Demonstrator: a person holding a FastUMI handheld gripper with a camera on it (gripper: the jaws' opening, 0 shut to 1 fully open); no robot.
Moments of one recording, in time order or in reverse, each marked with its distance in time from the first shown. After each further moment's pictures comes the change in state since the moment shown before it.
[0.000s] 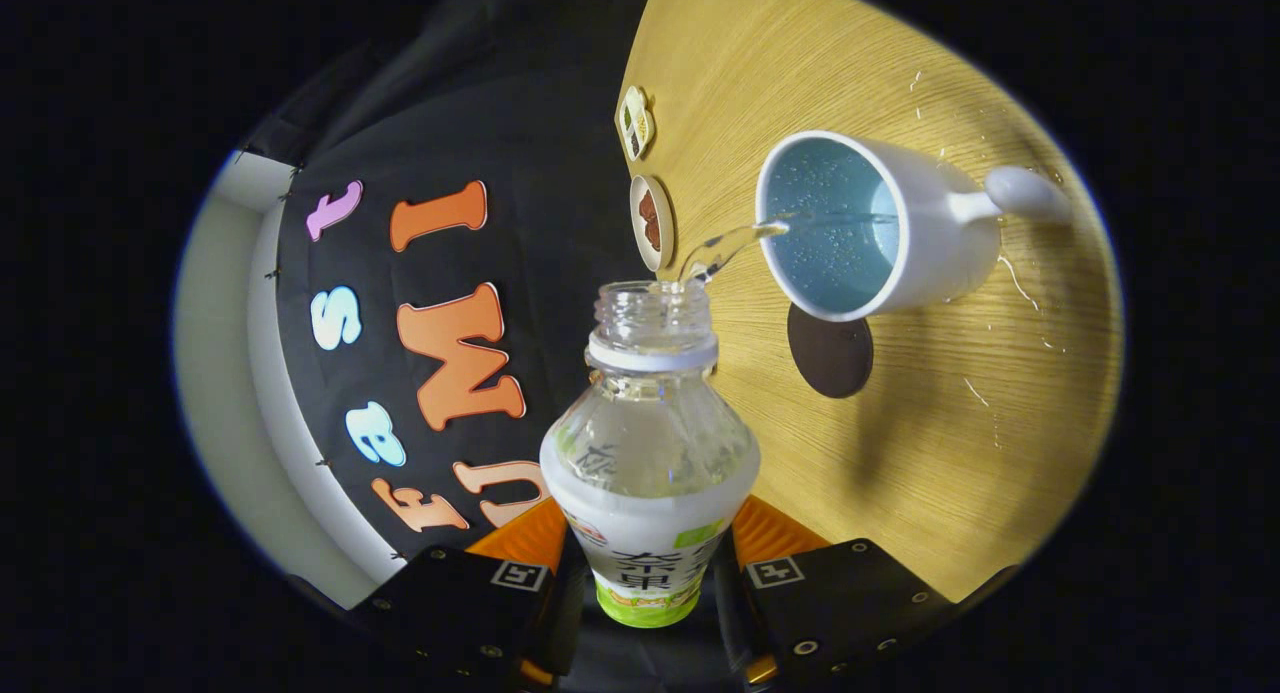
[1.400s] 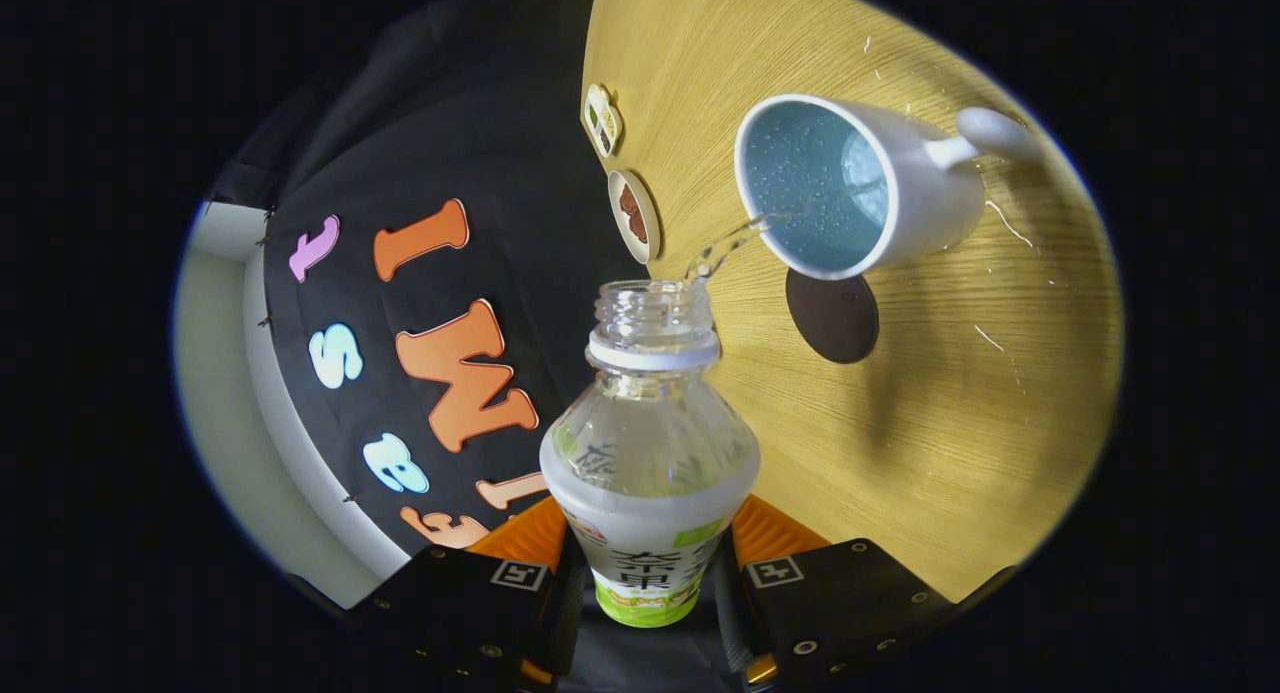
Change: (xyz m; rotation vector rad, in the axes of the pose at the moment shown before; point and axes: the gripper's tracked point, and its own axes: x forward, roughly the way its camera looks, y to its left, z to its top) arm 0.004 0.015 -0.002 0.144 0.020 0.010
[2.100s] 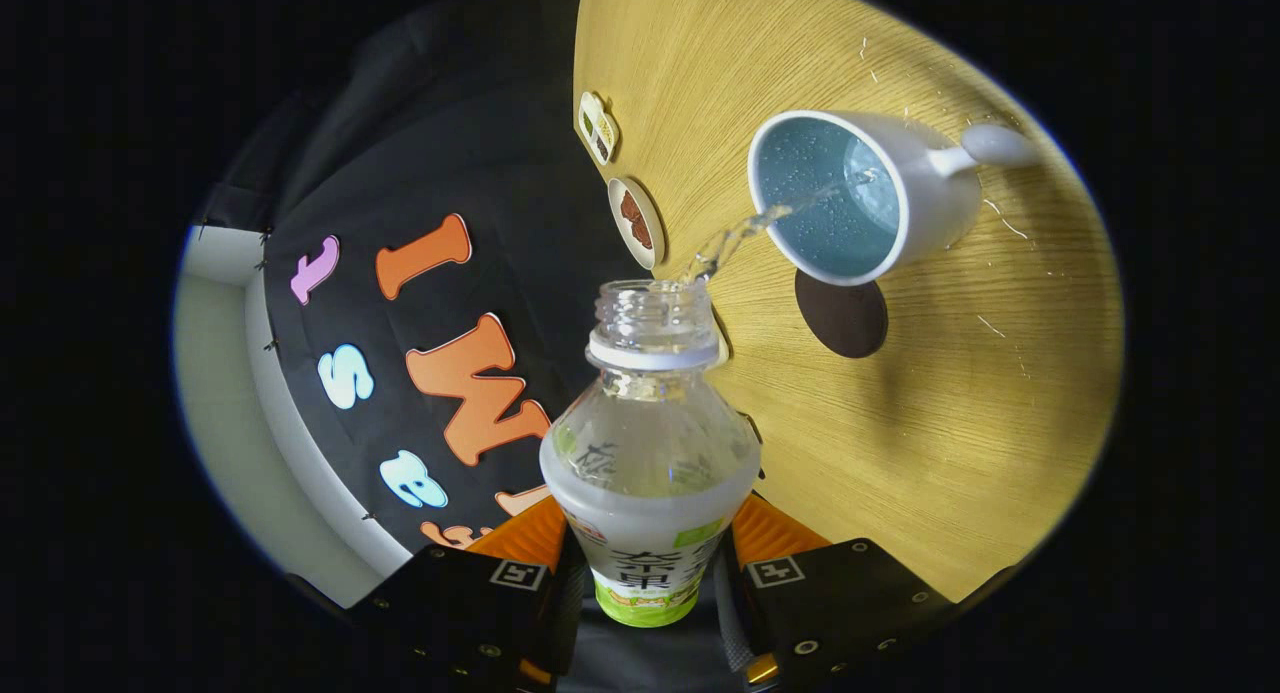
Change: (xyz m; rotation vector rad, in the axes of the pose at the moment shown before) arm -0.006 0.015 0.003 0.057 -0.003 0.016
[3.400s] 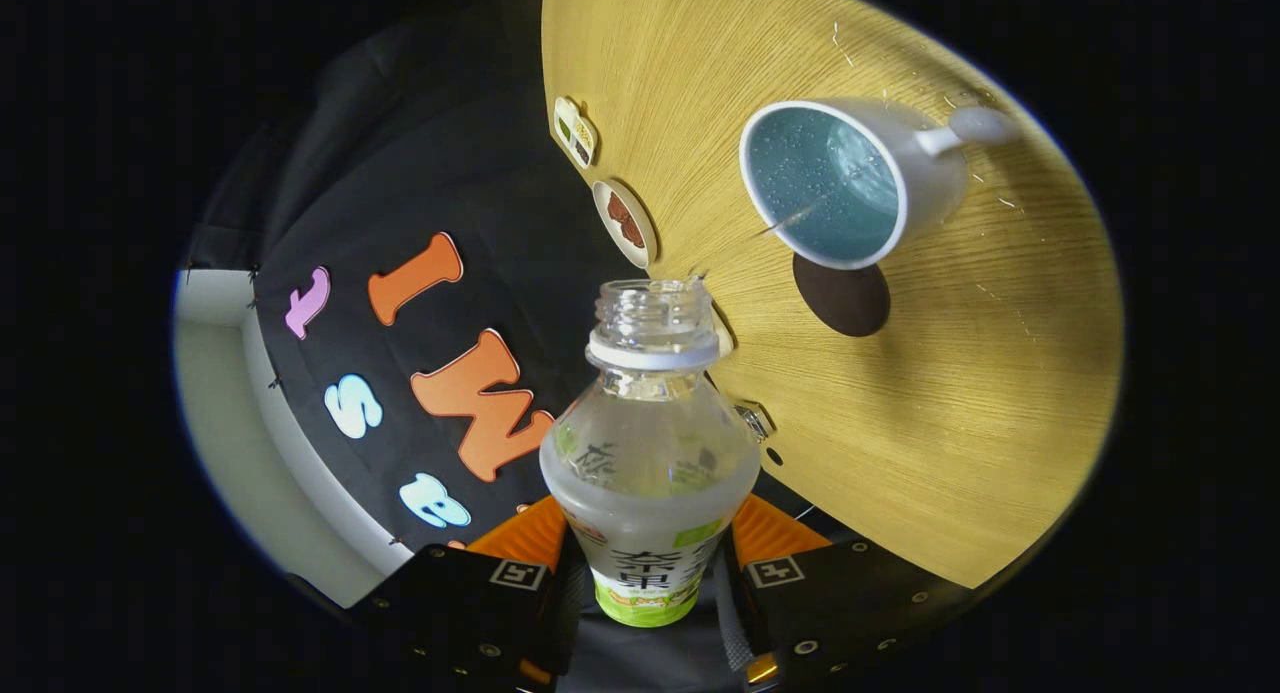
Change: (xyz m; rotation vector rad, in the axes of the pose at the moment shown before) arm -0.002 0.013 0.001 0.112 0.009 0.001
